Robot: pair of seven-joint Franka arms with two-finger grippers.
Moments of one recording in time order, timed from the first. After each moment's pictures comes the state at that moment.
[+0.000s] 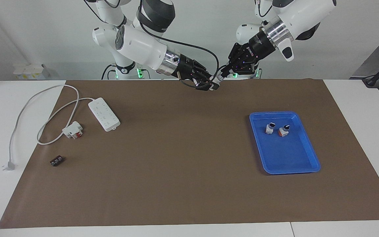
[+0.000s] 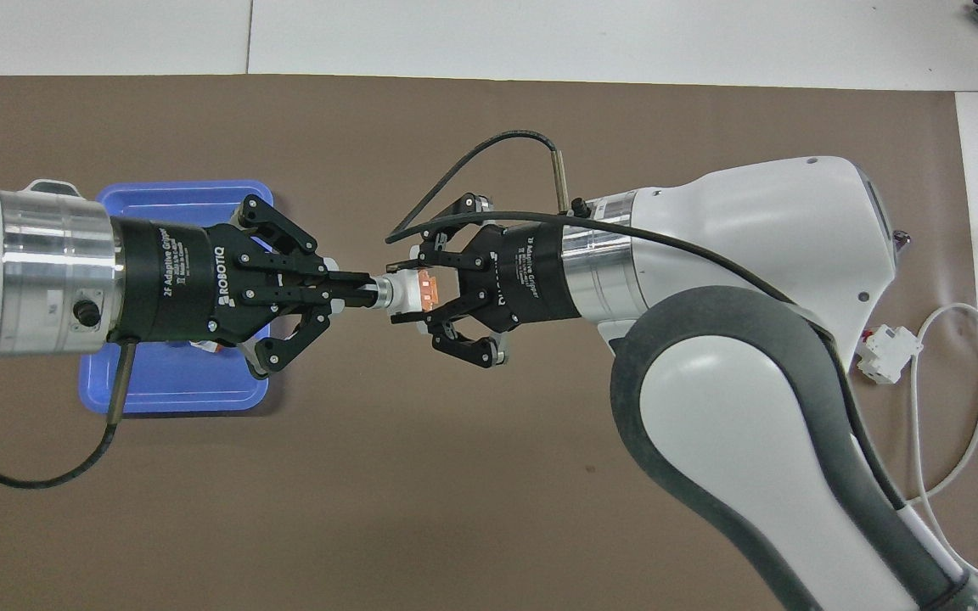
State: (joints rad) left arm -0.19 -0.15 -0.11 -1.80 -0.81 1.89 -1.89; right arm 0.33 0.14 0.17 -1.67 1.00 2.10 1.50
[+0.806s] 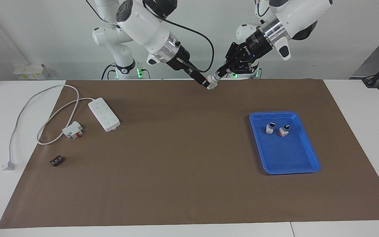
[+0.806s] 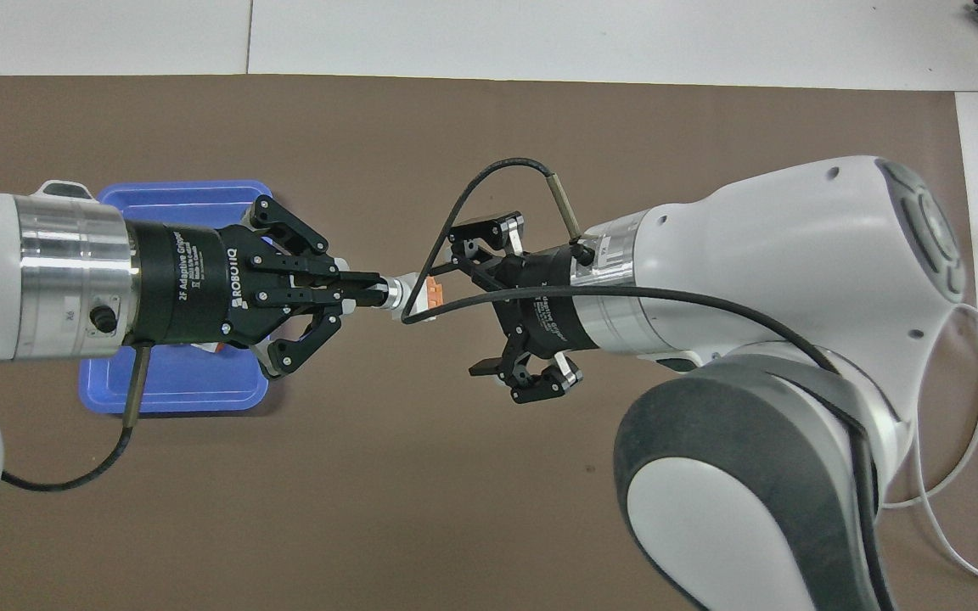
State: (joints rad) left arm -0.20 -0.15 -0.12 -1.81 -0.77 1.93 -1.88; right arm 0.31 0.06 0.17 -1.67 0.63 1.98 1.37
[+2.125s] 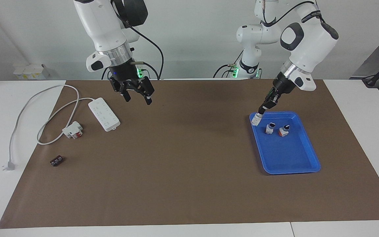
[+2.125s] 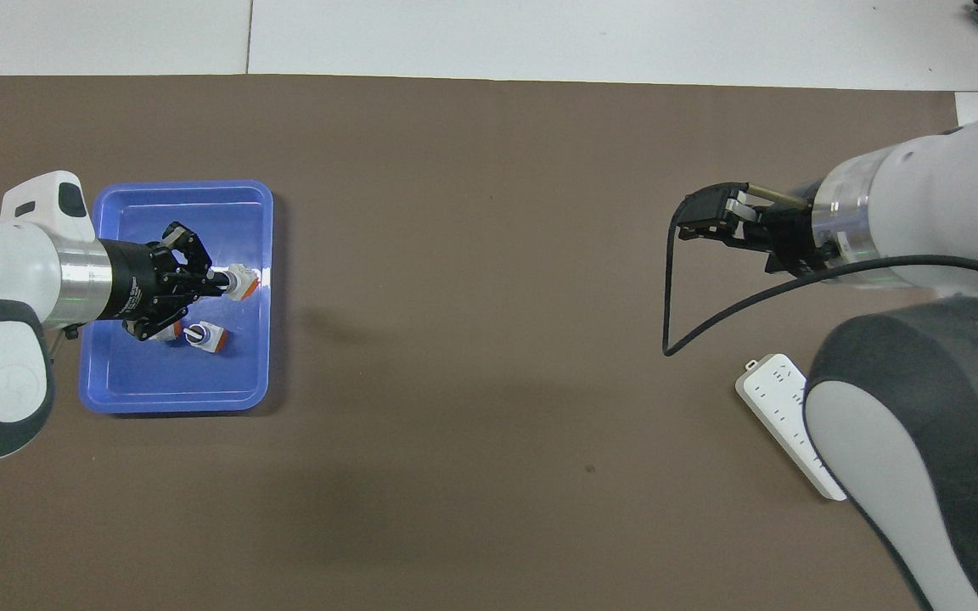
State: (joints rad) left arm -0.03 -0.05 -0.10 -2.08 -0.30 2.19 -0.90; right arm 0.09 -0.01 0.15 -1.66 0.09 1.83 0.52
